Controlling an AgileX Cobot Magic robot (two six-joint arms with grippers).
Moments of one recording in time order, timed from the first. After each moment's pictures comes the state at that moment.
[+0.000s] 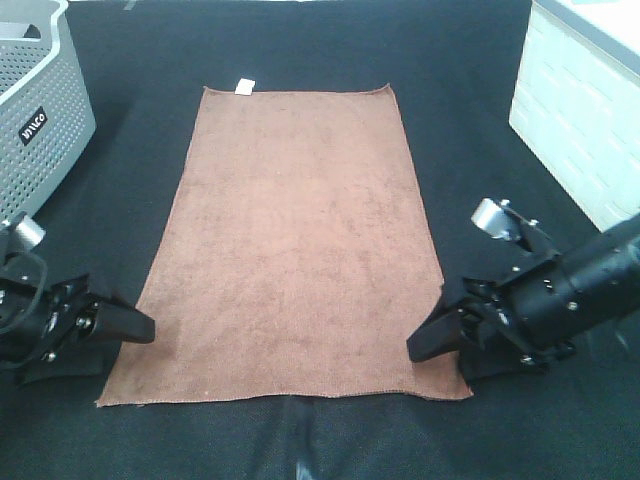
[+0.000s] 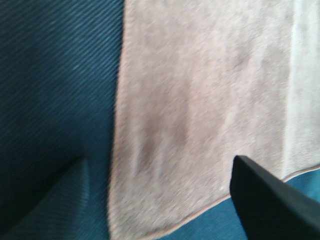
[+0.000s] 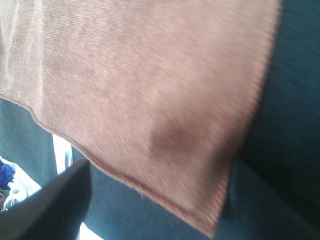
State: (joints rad) left arm 0.00 1.83 -0.53 -1.59 0.58 1.24; right arm 0.14 1.85 -0.64 1.23 0.63 -1.03
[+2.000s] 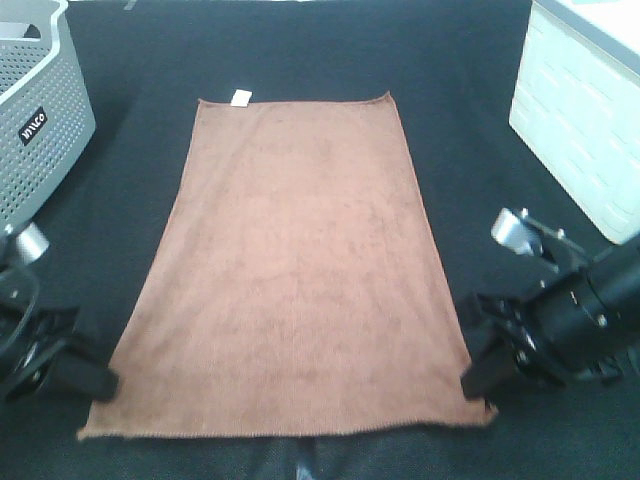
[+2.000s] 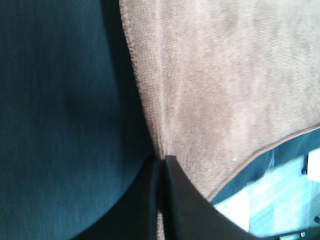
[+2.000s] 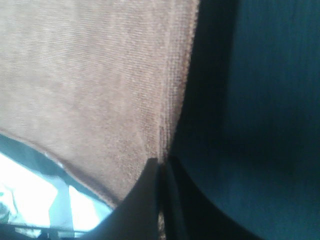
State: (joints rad) left arm -0.08 1.62 -0.47 -1.20 0.57 0.89; right arm 0.17 1.69 -0.55 1.01 0.60 -0.70
